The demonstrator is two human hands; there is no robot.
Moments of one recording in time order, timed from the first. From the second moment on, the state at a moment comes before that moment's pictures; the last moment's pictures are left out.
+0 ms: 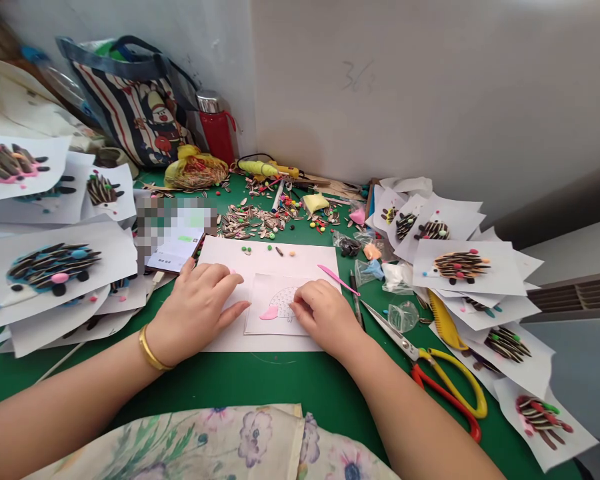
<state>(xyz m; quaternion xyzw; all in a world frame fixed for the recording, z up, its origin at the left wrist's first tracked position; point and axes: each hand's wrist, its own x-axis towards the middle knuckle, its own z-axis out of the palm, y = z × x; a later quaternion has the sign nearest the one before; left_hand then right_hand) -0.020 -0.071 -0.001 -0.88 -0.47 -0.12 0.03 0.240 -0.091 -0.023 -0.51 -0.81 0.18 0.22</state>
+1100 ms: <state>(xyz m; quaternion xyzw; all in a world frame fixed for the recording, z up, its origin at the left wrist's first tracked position) -0.032 -0.060 -0.001 -0.84 -0.53 -0.08 0.04 0.240 -0.091 -0.025 -0.51 -0.81 0.18 0.22</state>
